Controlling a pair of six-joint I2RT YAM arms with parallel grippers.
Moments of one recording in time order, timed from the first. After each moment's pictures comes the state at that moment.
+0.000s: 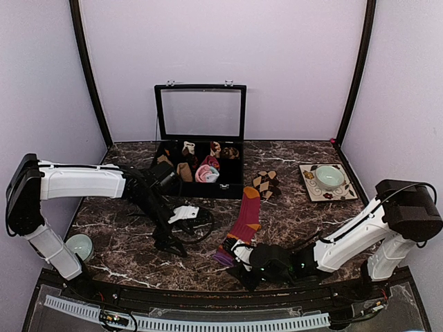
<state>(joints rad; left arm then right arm) -0.78 1.59 1.03 -0.74 0.61 0.77 1.42 1.68 0.58 0.40 0.29 0.31</state>
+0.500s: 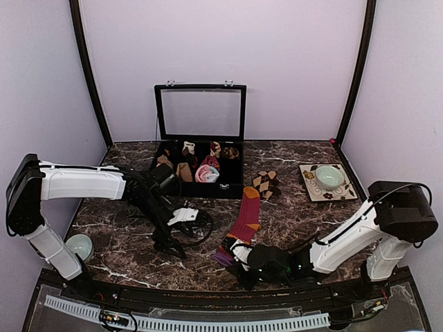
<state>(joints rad) -0.78 1.59 1.01 -0.73 0.61 0.79 1.42 1.72 0.58 0.46 0.31 0.33</state>
